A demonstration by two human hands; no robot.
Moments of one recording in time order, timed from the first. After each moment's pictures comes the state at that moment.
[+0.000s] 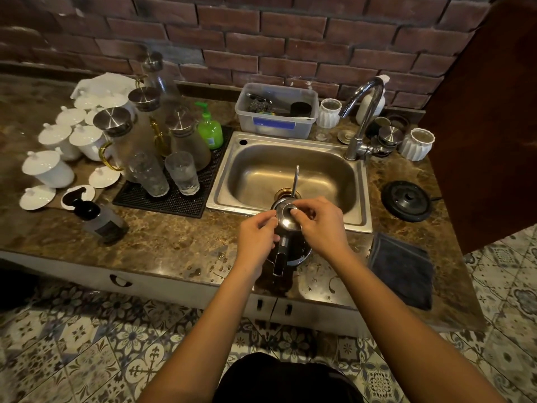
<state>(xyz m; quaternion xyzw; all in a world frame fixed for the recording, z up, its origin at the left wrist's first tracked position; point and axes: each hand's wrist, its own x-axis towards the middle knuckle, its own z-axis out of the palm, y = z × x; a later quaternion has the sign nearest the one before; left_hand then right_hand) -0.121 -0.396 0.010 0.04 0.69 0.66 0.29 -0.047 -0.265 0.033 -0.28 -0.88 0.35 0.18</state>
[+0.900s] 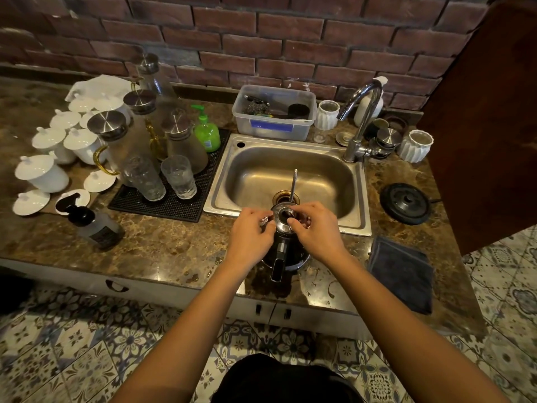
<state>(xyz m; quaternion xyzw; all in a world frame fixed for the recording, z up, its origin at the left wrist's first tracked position) -0.150 -0.394 0.002 0.27 0.87 0.39 0.13 -0.054 -0.254 0.013 -0.26 -0.90 0.32 0.14</state>
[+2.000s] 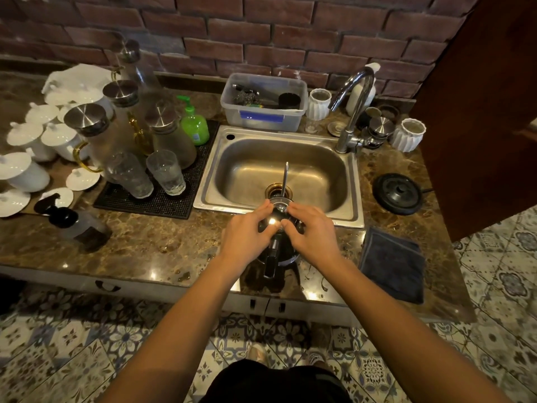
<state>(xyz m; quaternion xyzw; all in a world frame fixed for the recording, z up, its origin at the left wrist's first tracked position) -0.150 -0.389 0.002 0.35 0.87 0.31 0.13 -0.038 -0.257 0.004 -0.26 -0.91 0.30 0.14</state>
